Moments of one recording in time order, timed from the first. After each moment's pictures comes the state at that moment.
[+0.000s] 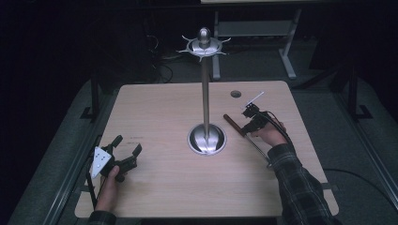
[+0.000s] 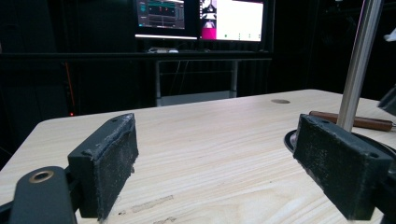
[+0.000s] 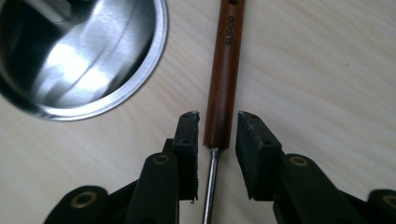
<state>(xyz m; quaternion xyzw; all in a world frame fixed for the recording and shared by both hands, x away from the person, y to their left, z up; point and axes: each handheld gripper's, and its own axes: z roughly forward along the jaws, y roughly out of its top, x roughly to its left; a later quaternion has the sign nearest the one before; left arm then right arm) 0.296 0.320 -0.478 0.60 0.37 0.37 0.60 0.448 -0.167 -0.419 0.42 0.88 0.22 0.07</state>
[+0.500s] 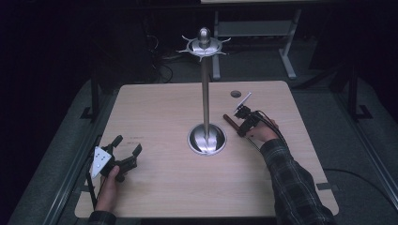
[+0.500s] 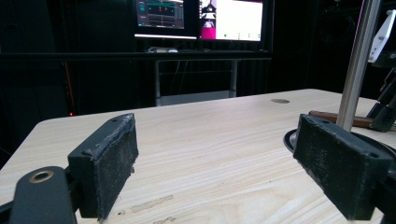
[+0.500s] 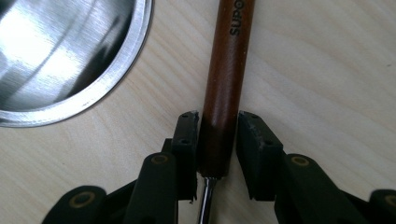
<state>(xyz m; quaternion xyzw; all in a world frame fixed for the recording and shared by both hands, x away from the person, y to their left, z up) 0.296 0.320 -0.478 0.60 0.37 0.37 0.60 0.470 -0.146 -0.441 0.42 0.90 0.14 0.04</state>
